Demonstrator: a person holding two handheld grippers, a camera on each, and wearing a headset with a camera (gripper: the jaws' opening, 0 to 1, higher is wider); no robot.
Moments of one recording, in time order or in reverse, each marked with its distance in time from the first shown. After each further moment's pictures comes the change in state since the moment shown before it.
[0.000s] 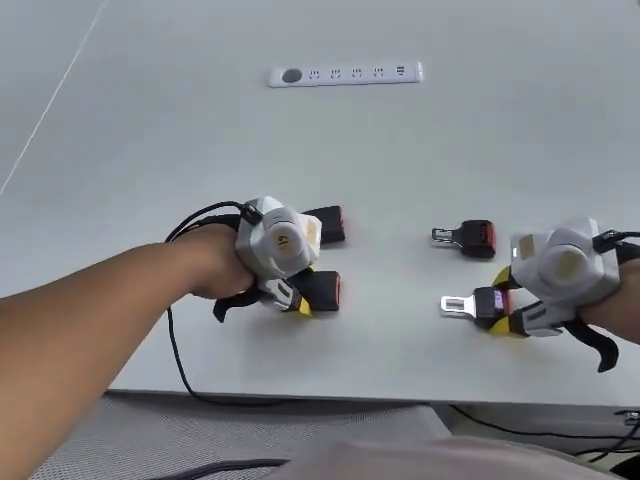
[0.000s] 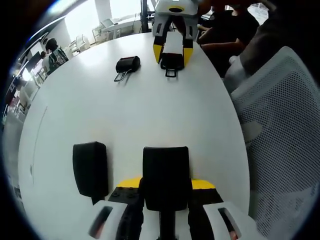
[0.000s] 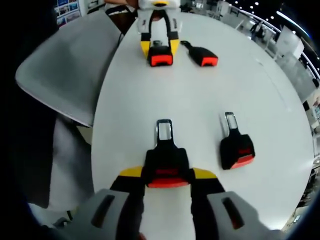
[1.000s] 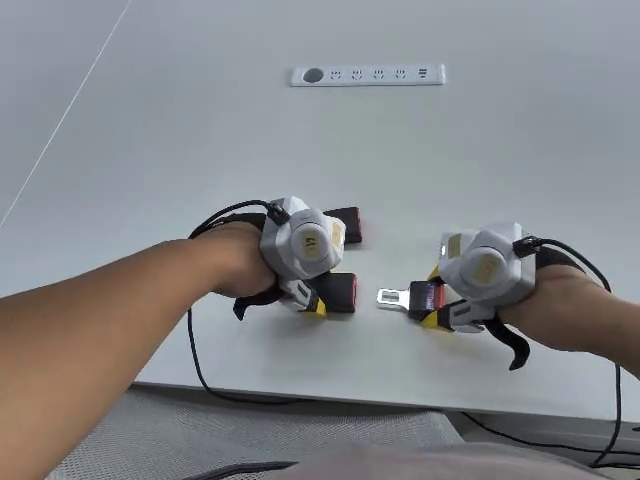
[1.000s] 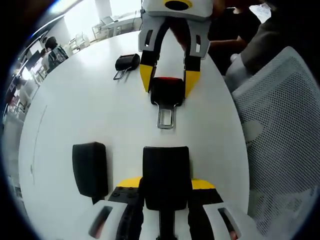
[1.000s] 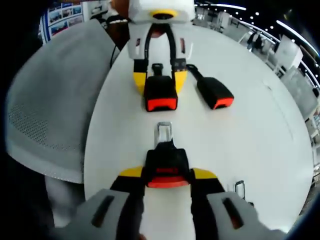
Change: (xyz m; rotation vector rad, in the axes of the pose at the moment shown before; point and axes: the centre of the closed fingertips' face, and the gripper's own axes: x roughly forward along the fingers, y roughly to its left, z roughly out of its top) left arm 0.000 -0.002 0.000 -0.005 0.028 0.004; right arm 0.047 -0.001 0.094 -0.036 -0.105 -0.017
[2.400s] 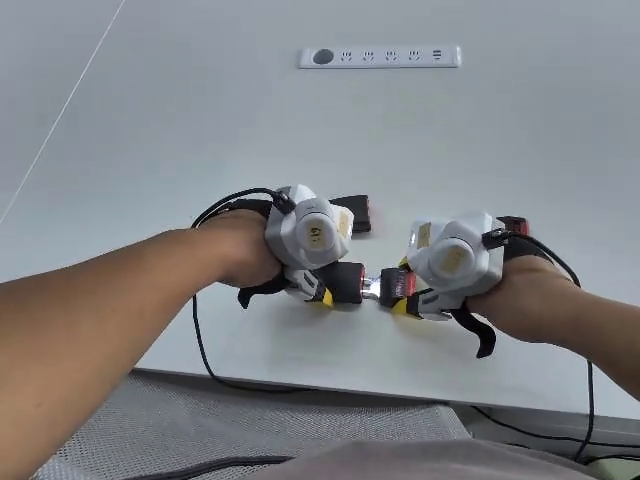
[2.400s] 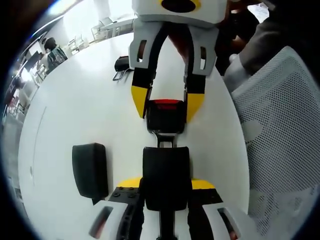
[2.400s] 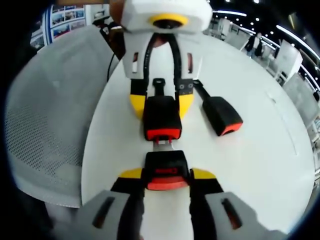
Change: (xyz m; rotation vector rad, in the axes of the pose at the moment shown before) left arm 0.001 0.000 0.001 0.011 -0.001 -0.007; right arm 0.021 0.001 0.039 -0.017 -0.070 0.005
